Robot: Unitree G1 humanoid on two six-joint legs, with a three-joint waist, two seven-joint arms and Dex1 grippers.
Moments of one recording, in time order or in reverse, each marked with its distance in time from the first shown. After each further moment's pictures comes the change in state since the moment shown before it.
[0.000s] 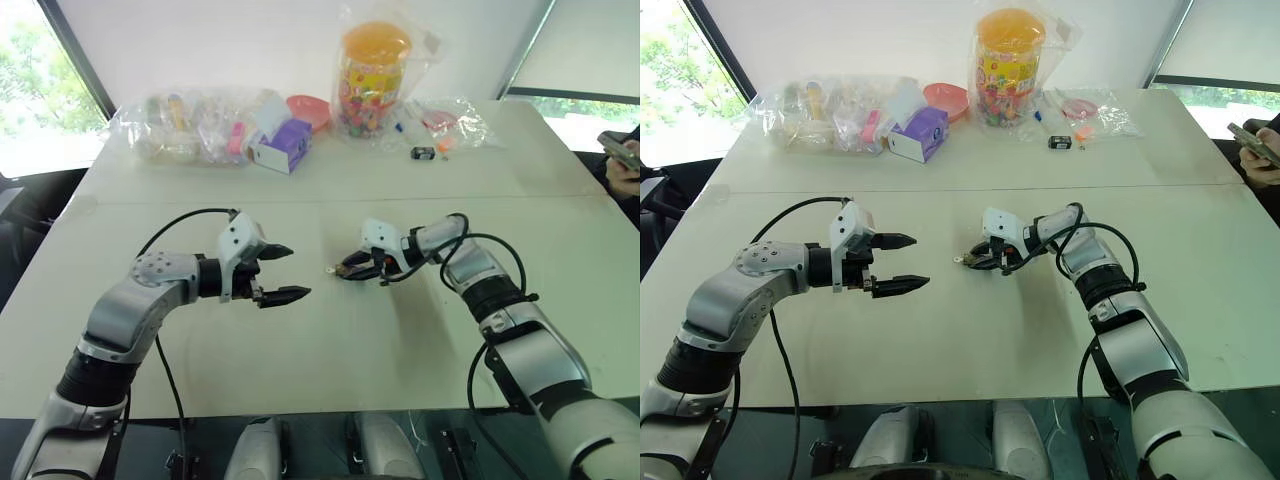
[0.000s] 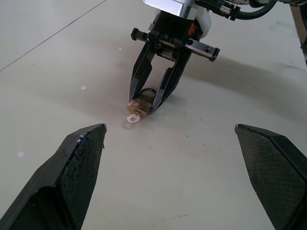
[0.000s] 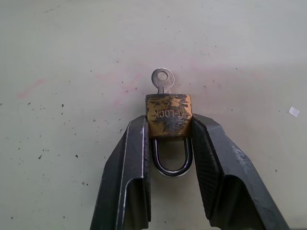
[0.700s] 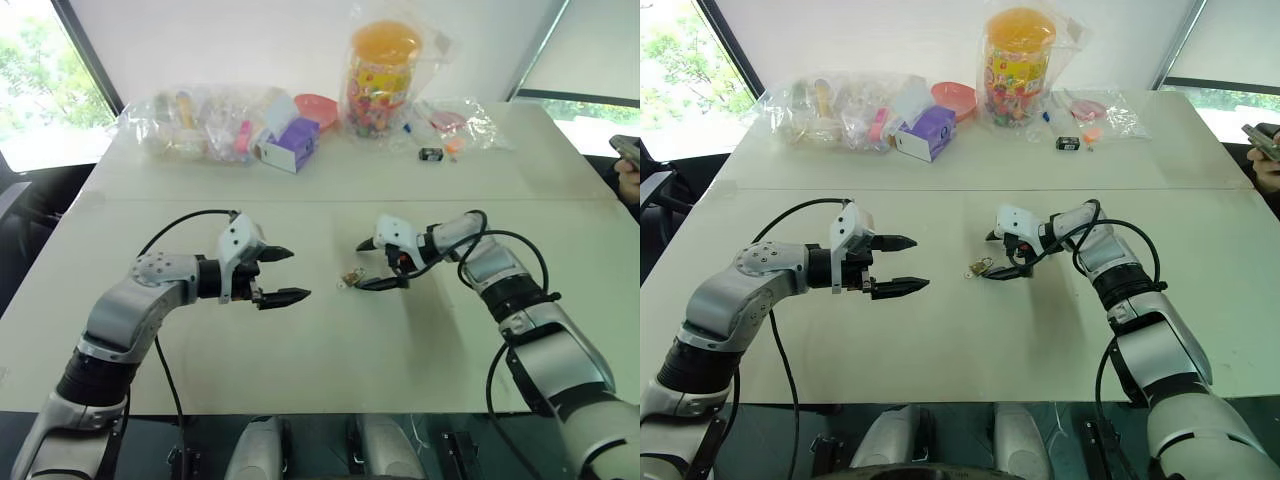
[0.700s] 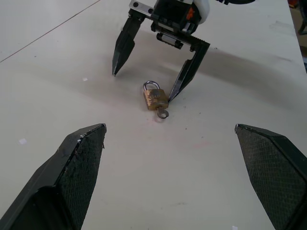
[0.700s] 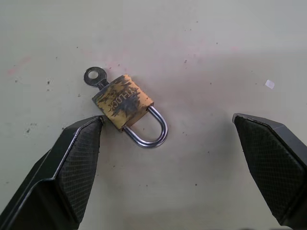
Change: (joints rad) left arm 0.000 0.003 0.000 -0.002 -0.003 0.011 -0.017; right arm -0.038 -0.071 0.043 0.024 0.038 0.001 -0.010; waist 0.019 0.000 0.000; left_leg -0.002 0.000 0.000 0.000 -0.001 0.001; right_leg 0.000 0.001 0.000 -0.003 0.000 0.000
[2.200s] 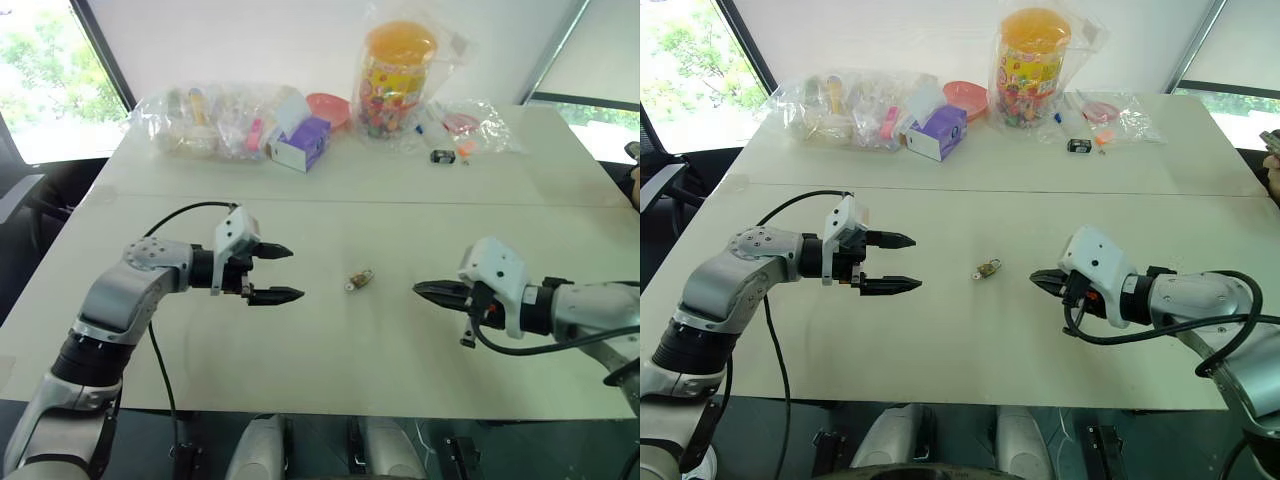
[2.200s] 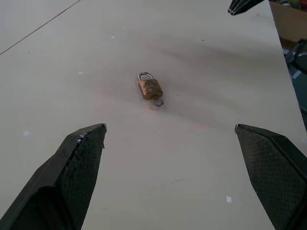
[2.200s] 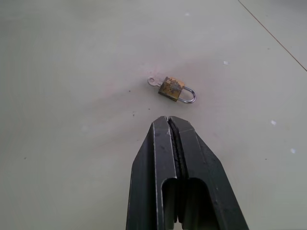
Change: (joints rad) left arm -0.080 0.045 -0.024 0.113 0.005 -0.054 -0.154; right arm 0.813 -0.457 -0.537 -1.448 0.532 0.823 -0.468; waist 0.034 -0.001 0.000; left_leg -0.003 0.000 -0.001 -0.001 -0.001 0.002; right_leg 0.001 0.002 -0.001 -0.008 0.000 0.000
